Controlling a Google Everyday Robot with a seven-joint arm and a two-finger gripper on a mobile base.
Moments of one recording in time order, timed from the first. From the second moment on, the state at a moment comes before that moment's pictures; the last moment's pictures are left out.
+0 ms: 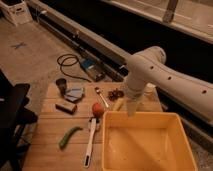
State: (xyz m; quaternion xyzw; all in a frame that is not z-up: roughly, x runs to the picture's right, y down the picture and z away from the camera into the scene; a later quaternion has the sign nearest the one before) arm 0.097 0.063 0.659 -0.27 -0.12 -0.11 0.95
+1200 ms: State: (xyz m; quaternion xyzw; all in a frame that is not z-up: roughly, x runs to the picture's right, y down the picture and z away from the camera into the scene) arm -0.044 0.066 0.647 -0.22 -0.19 -0.33 0.90
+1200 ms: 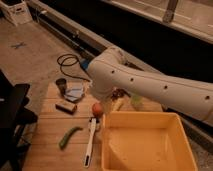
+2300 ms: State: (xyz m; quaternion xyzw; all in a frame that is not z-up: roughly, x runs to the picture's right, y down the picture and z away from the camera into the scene) arm -0.088 0.112 0.656 -0.26 -0.22 -0.42 0.84
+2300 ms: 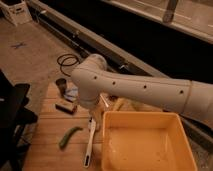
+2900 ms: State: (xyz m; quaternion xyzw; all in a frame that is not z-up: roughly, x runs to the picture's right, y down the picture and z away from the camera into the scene) arm -0.104 0.158 0.695 -0.30 -0.22 -0.47 0.80
